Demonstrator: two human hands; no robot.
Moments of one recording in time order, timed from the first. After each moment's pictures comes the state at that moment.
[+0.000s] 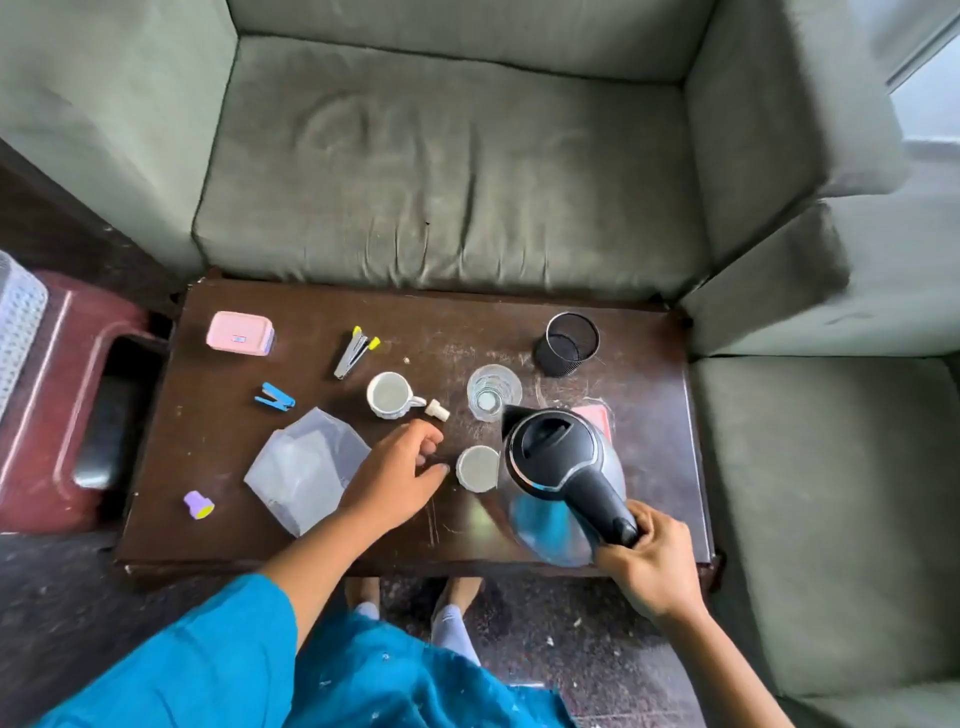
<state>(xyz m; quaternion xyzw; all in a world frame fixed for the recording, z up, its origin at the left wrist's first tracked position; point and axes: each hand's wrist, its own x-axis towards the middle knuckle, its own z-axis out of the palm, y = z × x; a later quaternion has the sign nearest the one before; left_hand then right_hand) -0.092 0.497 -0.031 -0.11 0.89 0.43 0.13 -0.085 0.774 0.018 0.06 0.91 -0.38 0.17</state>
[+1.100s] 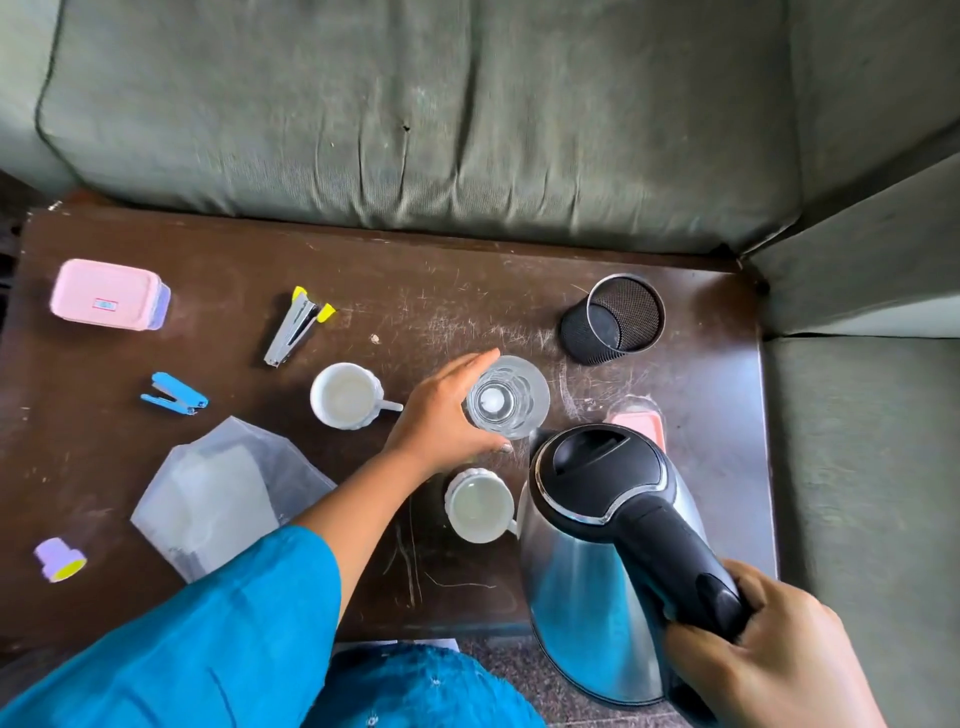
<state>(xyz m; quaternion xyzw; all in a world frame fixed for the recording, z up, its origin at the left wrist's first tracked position) -0.210 0.523 -0.178 -0.05 0.86 0.49 0.13 -0.149 0.739 0.012 0.13 0.93 -0.24 0.26</state>
